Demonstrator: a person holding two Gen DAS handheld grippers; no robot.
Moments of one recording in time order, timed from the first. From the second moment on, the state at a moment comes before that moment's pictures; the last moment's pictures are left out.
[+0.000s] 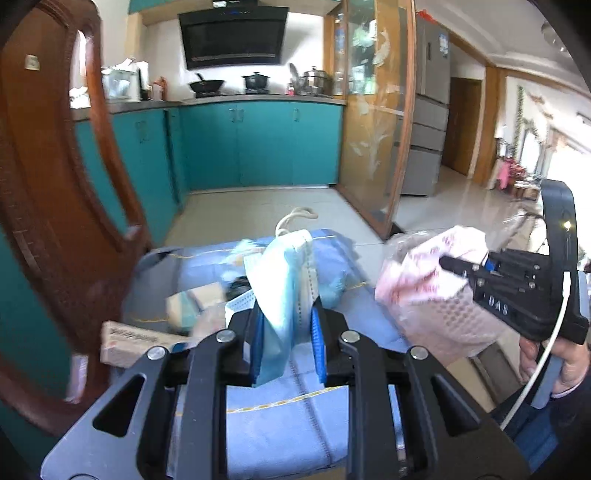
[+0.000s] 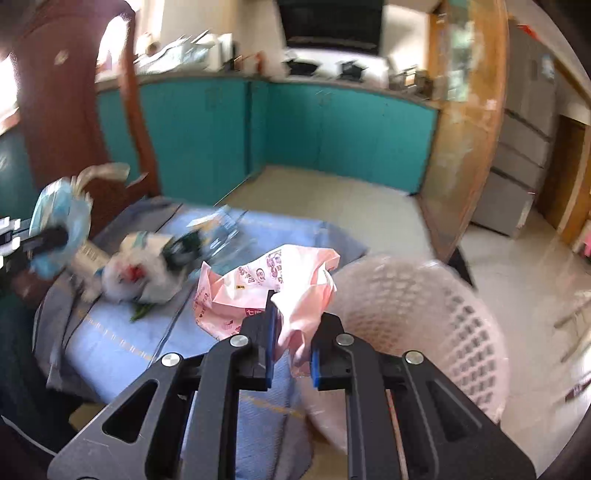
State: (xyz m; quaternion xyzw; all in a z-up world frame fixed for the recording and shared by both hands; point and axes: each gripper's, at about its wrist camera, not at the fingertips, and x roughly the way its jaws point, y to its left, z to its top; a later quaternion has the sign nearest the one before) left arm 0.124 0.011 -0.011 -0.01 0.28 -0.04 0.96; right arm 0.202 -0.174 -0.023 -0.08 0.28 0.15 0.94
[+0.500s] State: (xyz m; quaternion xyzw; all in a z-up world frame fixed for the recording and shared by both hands) left arm 0.242 -0.122 -0.026 -0.02 0.34 -0.29 0.89; right arm 0.217 -0.287 -0.030 0.00 0.34 -0.08 0.94
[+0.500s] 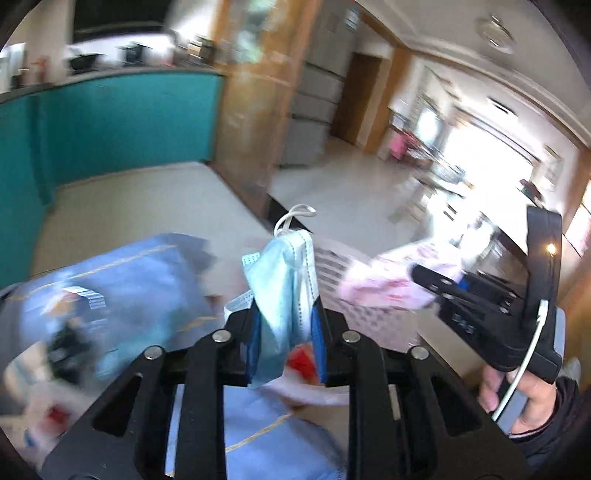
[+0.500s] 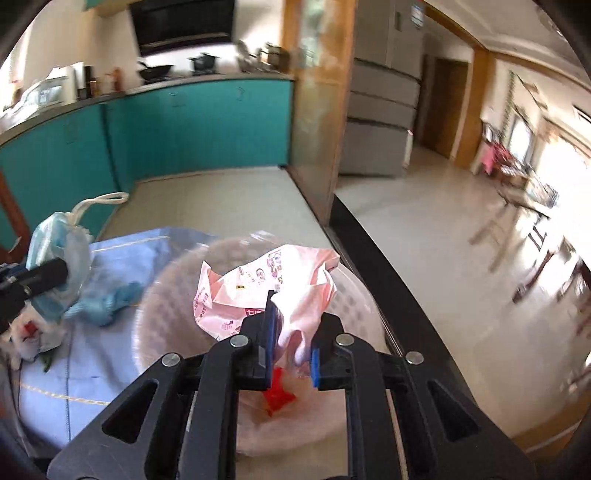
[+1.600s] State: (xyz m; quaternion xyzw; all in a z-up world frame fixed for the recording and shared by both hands) left arm 0.119 0.057 -0.015 0.00 0.32 0.08 0.94; right arm 0.311 -0.059 -0.101 -0.14 0.37 0.18 0.90
